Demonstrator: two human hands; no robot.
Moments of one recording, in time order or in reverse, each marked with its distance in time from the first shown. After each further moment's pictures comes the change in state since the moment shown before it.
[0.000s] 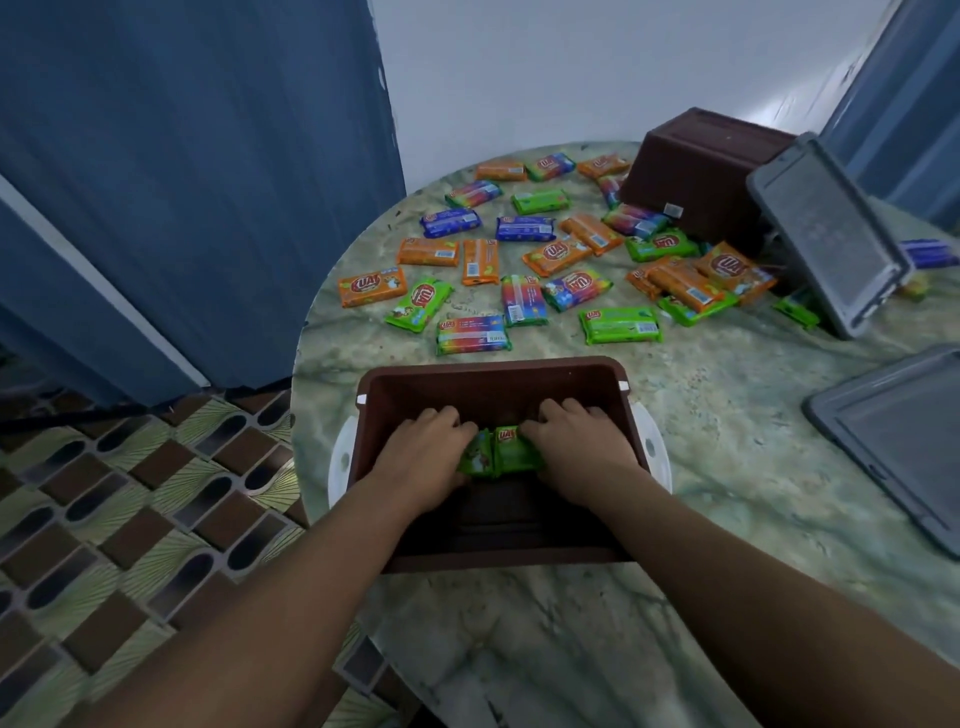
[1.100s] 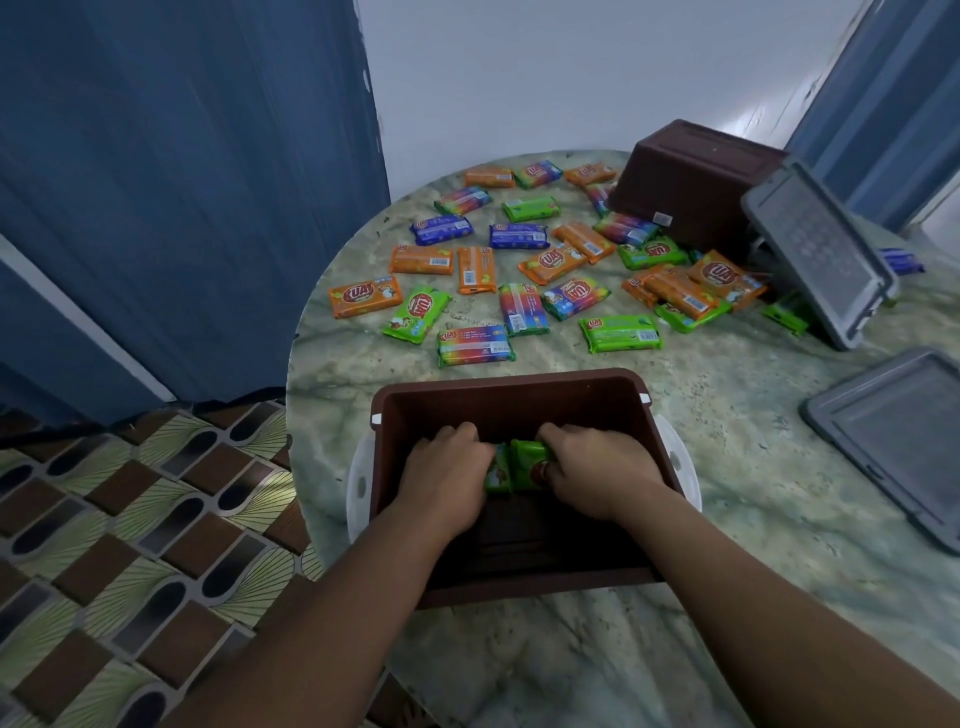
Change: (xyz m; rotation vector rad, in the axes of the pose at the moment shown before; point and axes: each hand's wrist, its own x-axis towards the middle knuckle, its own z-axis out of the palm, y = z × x) left_hand -0.003 0.006 -0.006 -0.152 0.077 0.001; right_hand 0.001 -0.006 -0.002 0.201 -0.039 0.141
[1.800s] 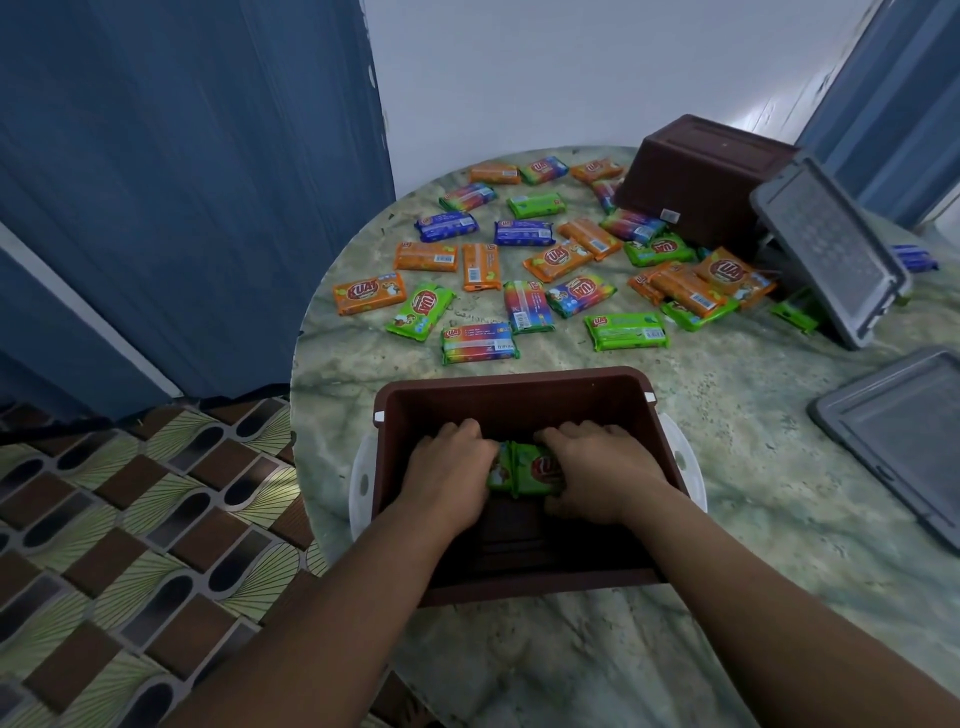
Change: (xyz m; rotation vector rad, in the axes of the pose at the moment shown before) left_hand -0.001 0.002 -0.004 -0.009 -0.008 -0.013; right_hand 0.003 0.003 0.003 -0.110 -0.046 -0.070
